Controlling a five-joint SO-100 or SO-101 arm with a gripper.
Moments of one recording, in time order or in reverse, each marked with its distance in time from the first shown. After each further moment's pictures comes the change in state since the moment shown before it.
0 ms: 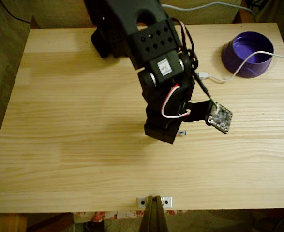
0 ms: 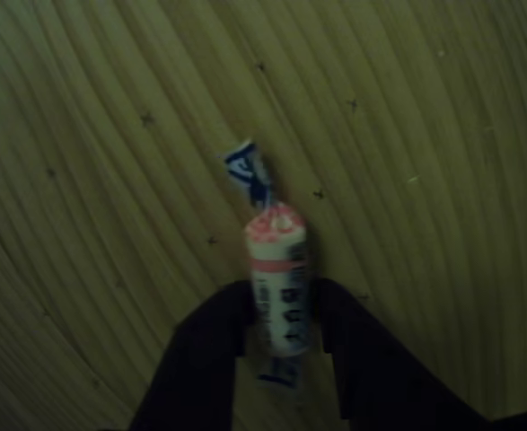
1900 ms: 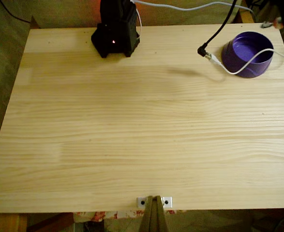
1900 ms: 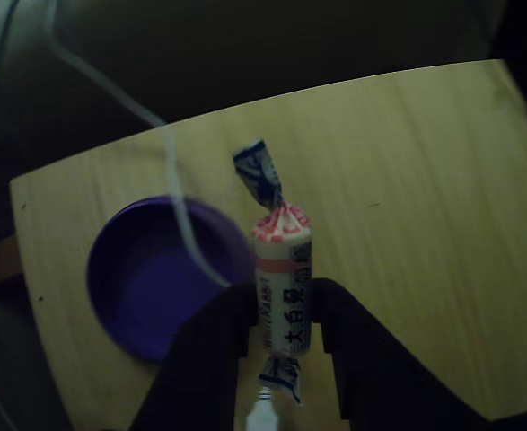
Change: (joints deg) arm -45.1 9.8 -34.0 16.8 35.4
